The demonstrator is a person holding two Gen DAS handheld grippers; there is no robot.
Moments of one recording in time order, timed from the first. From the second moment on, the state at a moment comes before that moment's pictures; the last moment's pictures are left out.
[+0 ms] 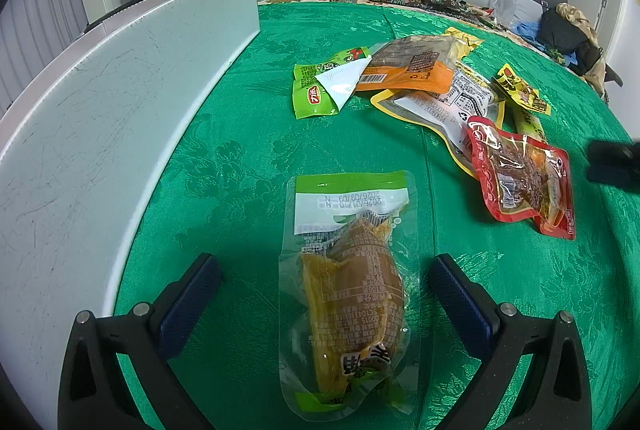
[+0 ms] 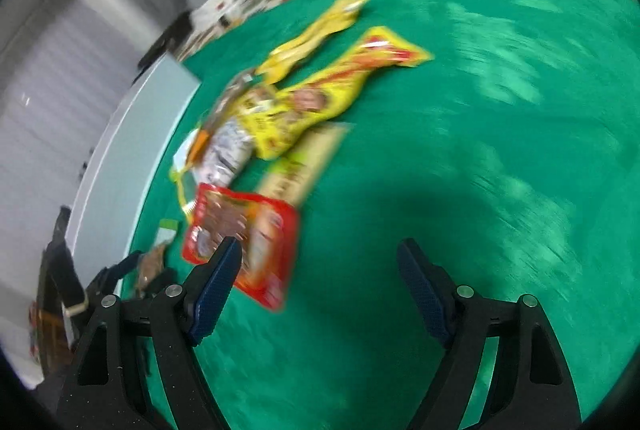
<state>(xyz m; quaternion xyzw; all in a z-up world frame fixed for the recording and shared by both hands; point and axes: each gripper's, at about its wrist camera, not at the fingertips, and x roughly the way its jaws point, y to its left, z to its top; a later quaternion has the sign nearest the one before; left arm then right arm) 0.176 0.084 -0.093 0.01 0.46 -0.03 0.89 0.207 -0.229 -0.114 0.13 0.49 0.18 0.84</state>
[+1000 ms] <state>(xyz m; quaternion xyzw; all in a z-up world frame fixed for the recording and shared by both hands) 0.172 0.087 -0.081 0.03 0.49 -0.06 0.87 0.241 -0.086 -0.113 -0.21 0.55 0.28 0.76</state>
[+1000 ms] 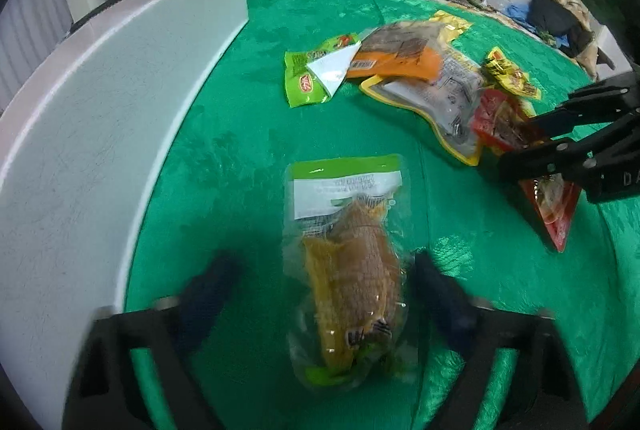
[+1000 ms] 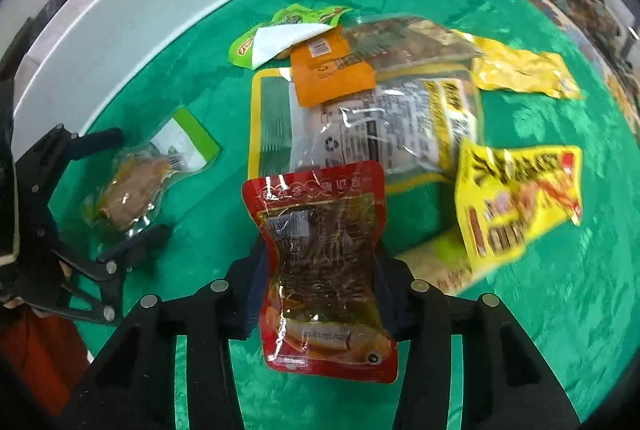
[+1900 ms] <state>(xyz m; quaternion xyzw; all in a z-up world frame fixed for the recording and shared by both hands) 0.144 0.117 -0.047 -0.05 0.48 -0.07 0.87 0.177 -0.087 0.010 0.08 0.46 0.31 0.83</state>
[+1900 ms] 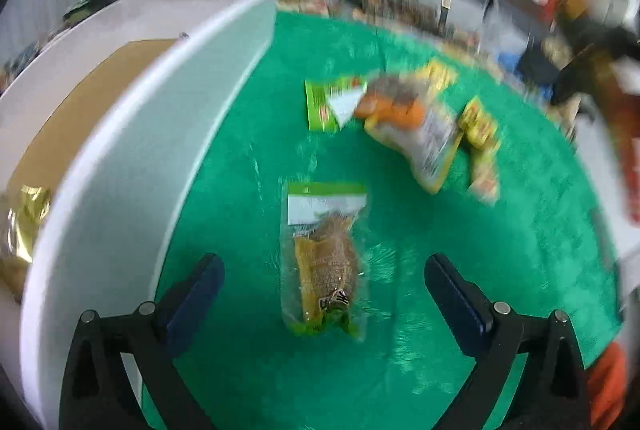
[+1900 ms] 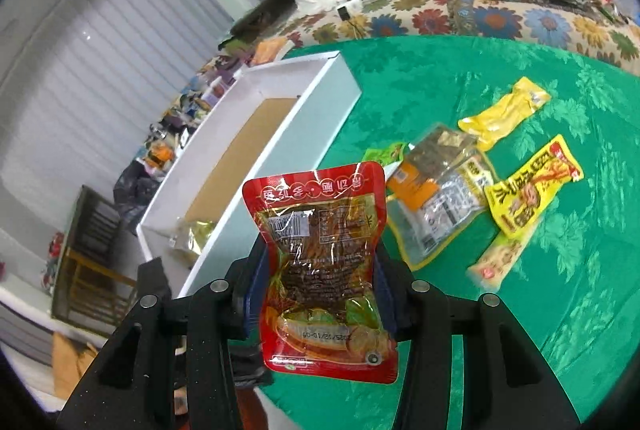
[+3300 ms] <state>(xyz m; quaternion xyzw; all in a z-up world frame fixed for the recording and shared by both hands) 0.075 0.307 0.049 -0.15 0.37 0.09 0.91 0.171 0.097 0.037 0.01 0.38 0.36 0.85</state>
